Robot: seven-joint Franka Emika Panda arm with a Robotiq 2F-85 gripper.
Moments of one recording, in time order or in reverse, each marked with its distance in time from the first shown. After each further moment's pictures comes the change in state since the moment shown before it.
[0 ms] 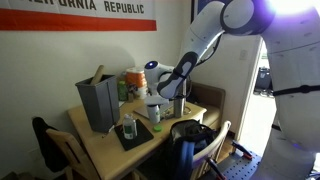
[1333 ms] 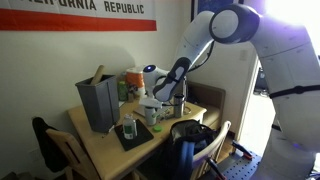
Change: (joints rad) arm -0.001 0.106 -0.005 0.086 0.092 0.037 0.149
